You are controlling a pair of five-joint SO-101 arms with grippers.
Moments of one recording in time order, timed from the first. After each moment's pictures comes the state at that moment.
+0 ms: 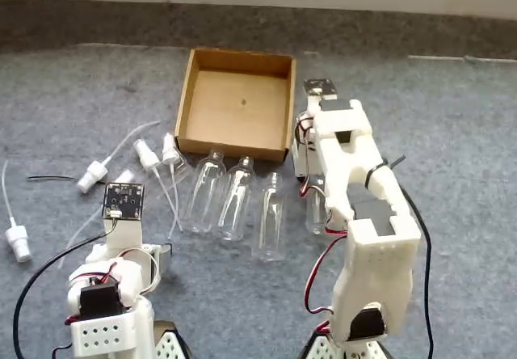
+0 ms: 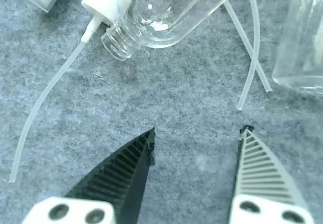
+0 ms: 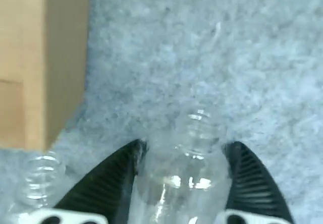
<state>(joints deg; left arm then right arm) -15.9 -102.7 96.0 76.7 -5.1 -11.8 25.5 -1.2 70.5 1.5</state>
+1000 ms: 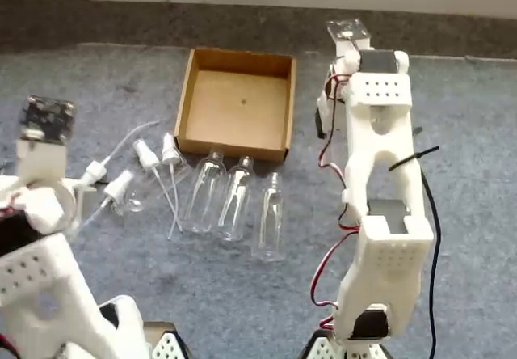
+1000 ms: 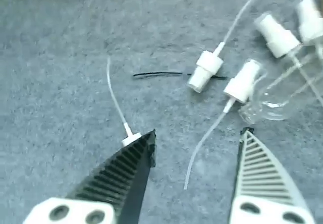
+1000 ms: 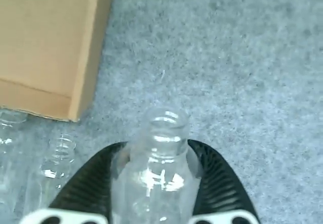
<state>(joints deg) -36.4 -48.0 33.7 79.3 -26.9 -5.5 25.6 -33.1 92.3 10.9</state>
